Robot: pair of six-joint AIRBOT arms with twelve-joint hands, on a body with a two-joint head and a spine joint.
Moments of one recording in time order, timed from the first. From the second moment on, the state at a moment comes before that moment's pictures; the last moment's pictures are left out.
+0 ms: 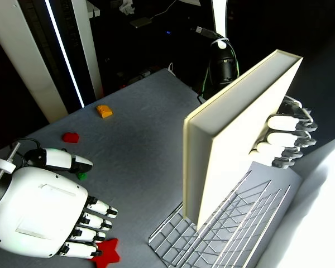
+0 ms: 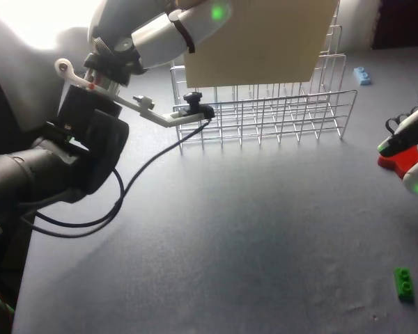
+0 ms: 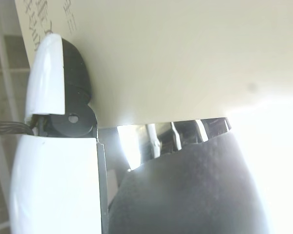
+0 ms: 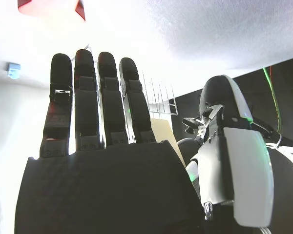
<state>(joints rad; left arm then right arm) 0.52 -1.64 1.93 -0.19 -1.30 -0.69 -0.12 -0.86 1.18 -2.76 0.54 1.84</state>
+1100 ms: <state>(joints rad) 0.62 -1.76 2.06 -0.28 -1.34 -0.67 -0.11 -0.89 1.20 -2.76 0.54 1.81</state>
